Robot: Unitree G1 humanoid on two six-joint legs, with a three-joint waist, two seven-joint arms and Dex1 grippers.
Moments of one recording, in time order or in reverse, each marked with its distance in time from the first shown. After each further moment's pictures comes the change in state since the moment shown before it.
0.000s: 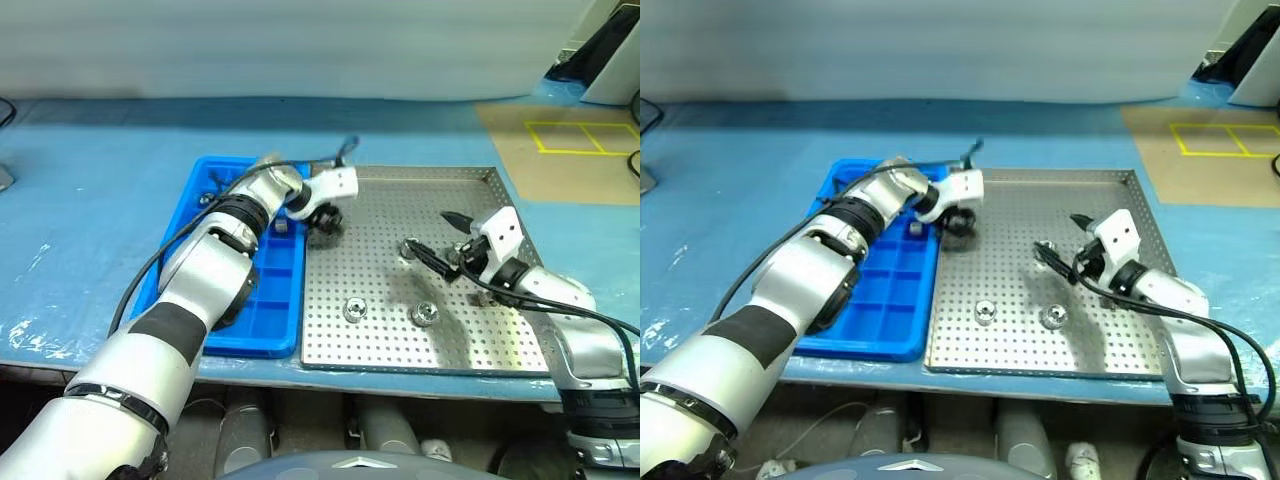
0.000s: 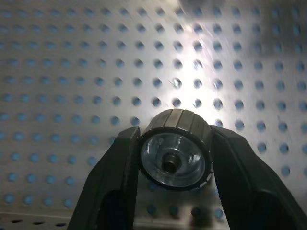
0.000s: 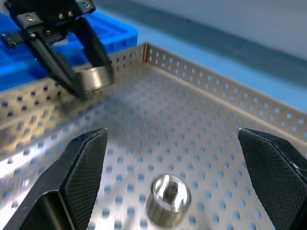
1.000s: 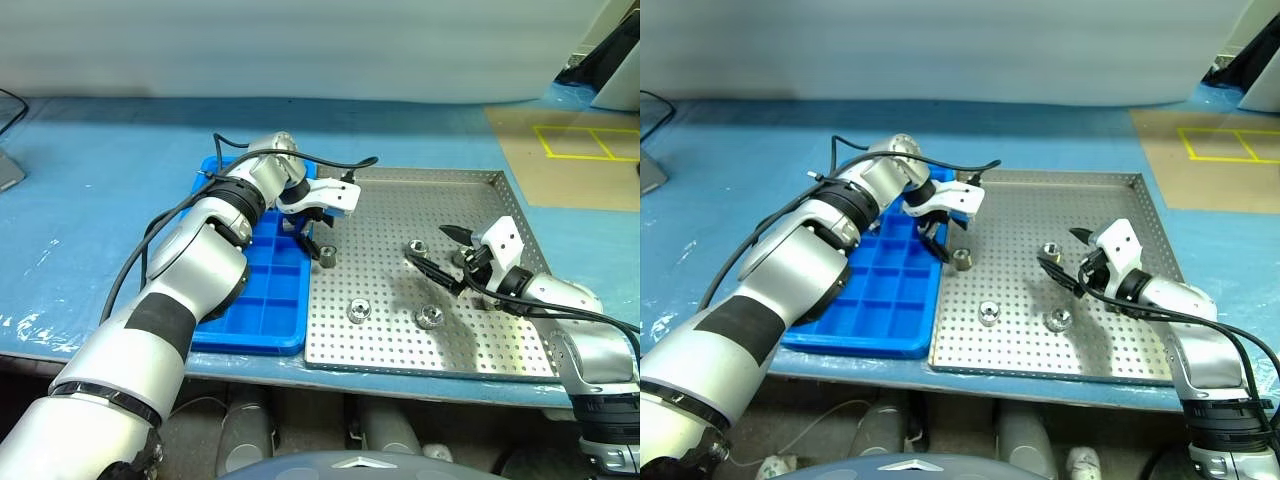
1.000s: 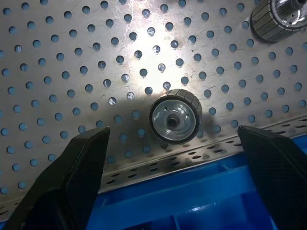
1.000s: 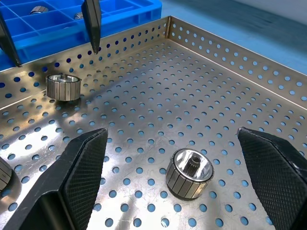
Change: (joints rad) left arm -0.059 0.045 -0.345 -0.030 0.124 -0.101 -0.391; right arm 0.084 -0.080 -0.005 0.008 0.017 0.035 0.101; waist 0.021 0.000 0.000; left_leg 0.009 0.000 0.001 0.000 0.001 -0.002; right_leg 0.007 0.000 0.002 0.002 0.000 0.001
